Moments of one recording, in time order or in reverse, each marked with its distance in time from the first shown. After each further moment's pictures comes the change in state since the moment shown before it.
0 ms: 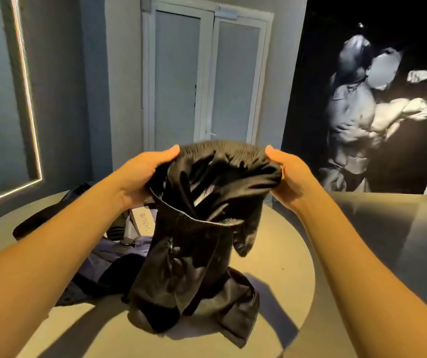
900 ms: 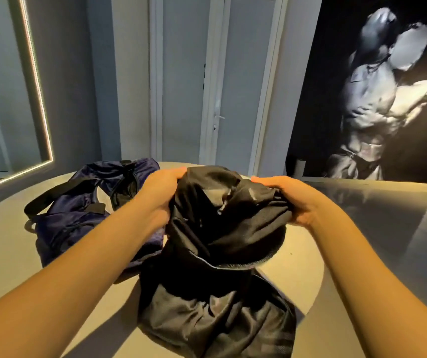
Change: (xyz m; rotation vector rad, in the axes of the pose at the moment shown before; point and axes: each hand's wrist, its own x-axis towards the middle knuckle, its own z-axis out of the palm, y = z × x) left_hand -0.014 -0.055 0.041 -0.152 0.366 -0.055; right_hand -0.032 0.037 -0.003 -0.184 -0.215 0.415
